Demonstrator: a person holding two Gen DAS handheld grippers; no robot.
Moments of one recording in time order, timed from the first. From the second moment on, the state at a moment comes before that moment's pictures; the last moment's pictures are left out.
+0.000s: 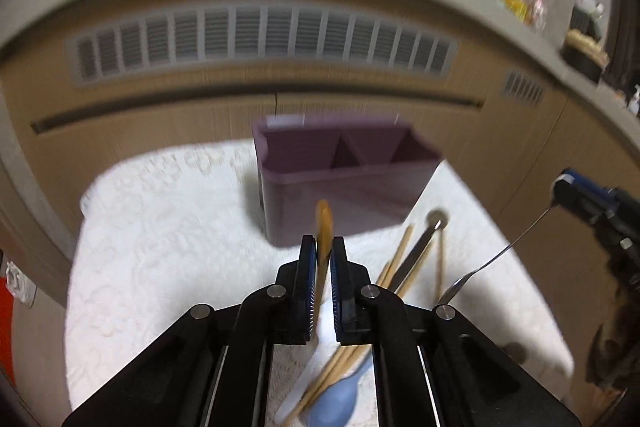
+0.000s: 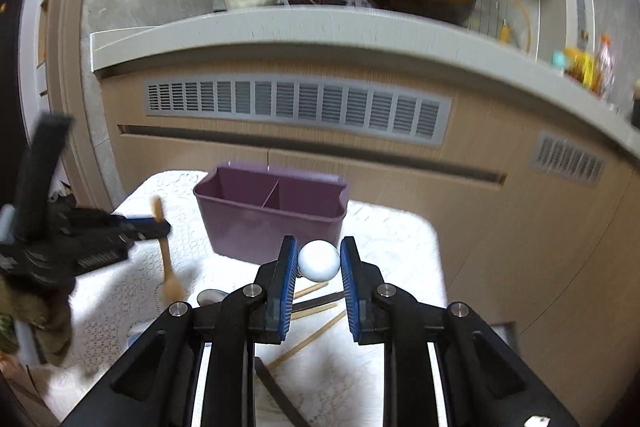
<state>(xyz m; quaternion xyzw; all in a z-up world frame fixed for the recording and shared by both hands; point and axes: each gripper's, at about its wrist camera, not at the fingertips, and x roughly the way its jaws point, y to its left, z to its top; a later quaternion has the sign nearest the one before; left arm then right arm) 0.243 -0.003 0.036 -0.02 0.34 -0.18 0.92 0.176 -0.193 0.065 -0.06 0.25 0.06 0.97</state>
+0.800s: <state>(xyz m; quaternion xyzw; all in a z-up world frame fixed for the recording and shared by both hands) 0.310 -0.023 0.175 -0.01 0.18 -0.18 0.97 0.278 -0.148 0.151 -0.30 0.15 -0.02 0.94</state>
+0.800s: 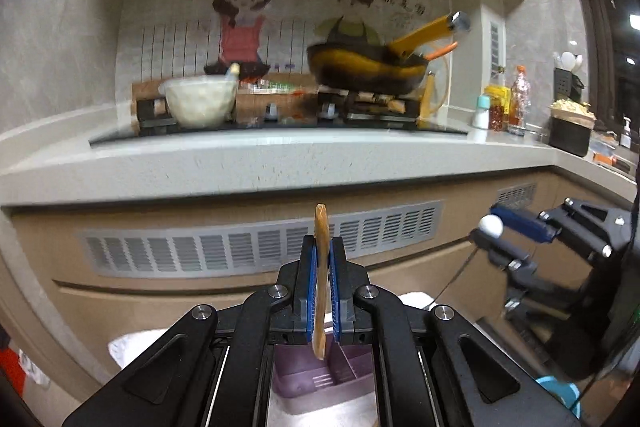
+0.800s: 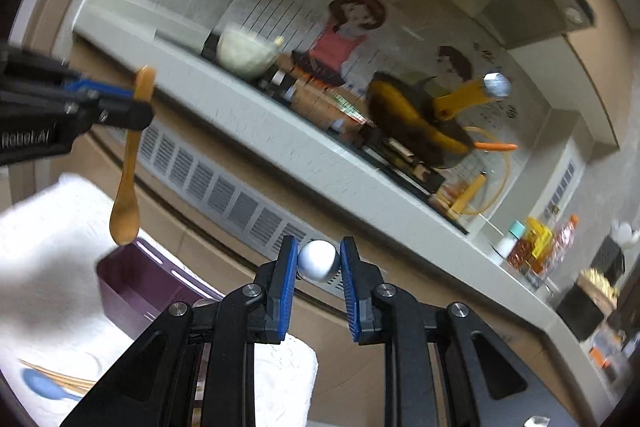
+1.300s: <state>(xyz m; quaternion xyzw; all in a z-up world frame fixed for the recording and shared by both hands) 0.370 -0.017 0.058 -0.05 0.29 -0.20 0.94 0.352 -0.169 0.055 -0.17 0.28 0.07 0.94</state>
